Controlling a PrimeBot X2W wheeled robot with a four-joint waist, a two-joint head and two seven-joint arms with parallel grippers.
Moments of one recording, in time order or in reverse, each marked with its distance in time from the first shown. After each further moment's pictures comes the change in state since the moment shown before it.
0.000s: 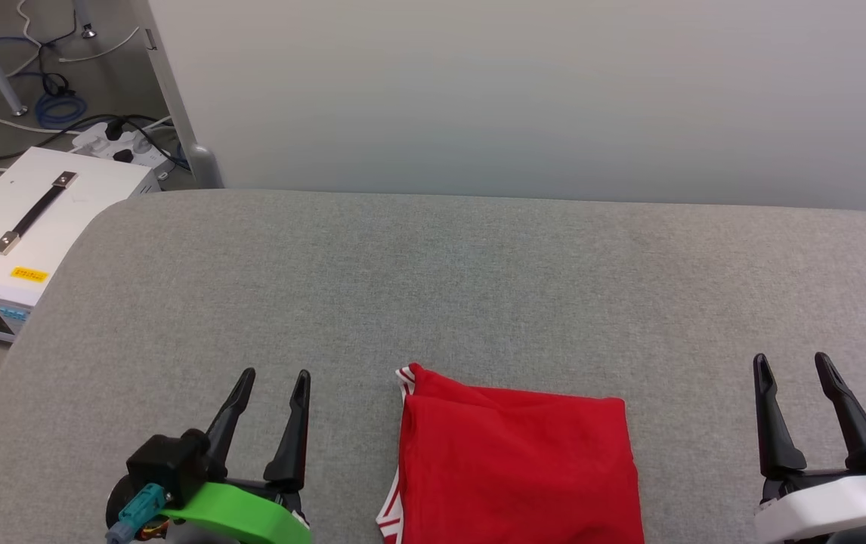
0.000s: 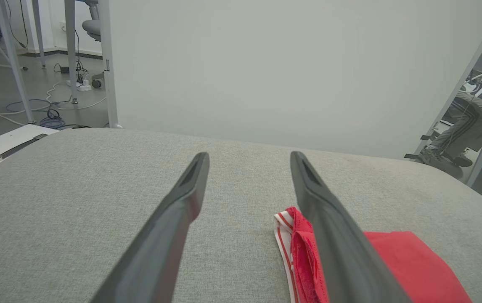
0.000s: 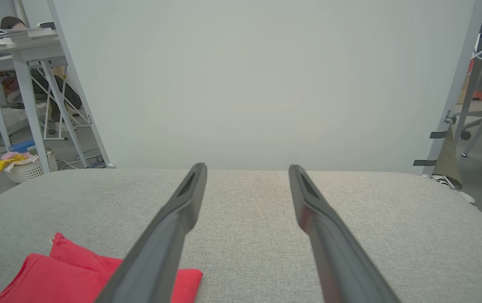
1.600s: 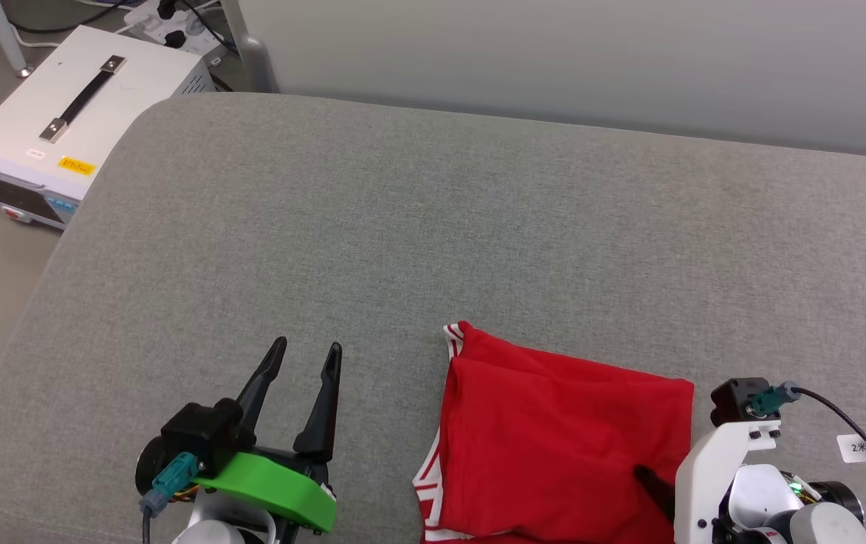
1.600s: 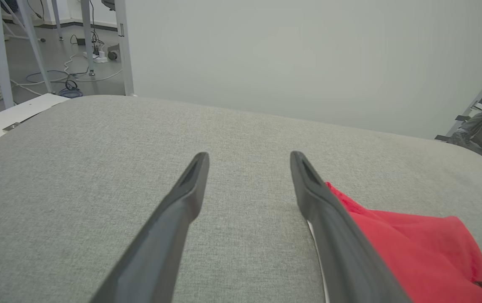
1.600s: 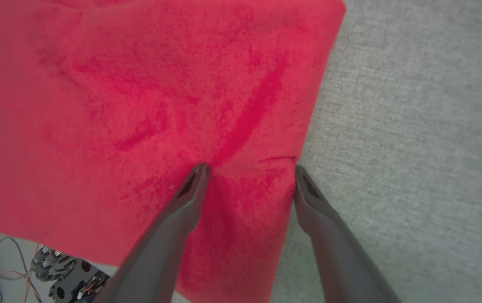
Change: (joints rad) left arm -0.079 -0.075 0.015 0.059 0.095 -0.063 0.000; right arm -0.153 0.041 0.107 0.194 0.085 0.000 0.919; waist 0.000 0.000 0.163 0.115
